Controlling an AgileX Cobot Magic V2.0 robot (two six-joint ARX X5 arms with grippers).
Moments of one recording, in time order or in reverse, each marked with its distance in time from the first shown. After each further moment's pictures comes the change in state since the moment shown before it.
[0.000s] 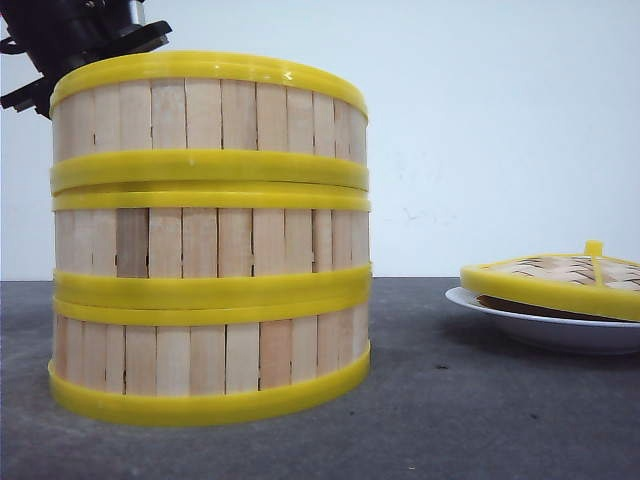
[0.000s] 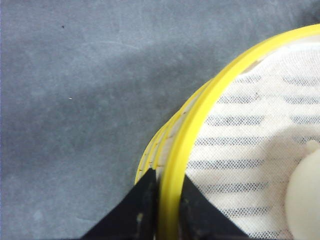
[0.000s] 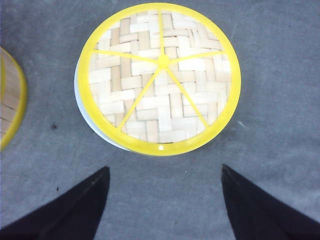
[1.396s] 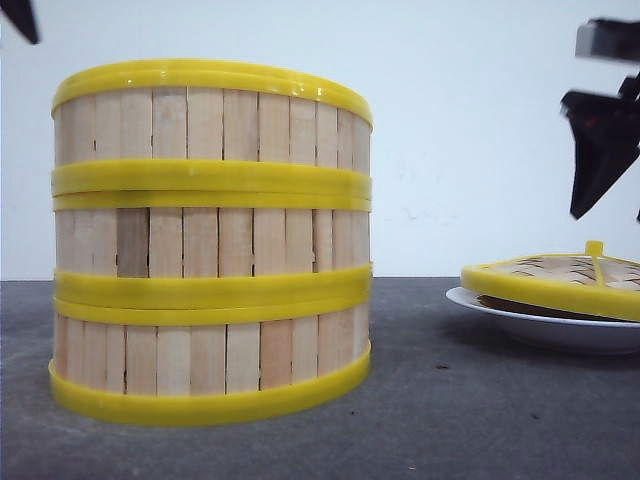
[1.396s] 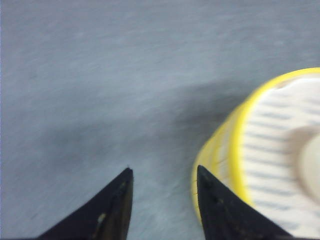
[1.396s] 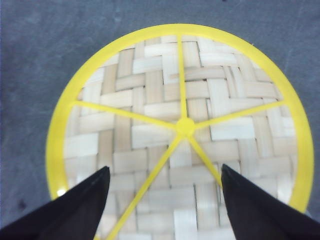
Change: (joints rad) left arm 0.140 -0.331 0.013 -0.175 -0.169 -0.003; right arm 0.000 0.408 -0.193 0.626 -0.068 0.024
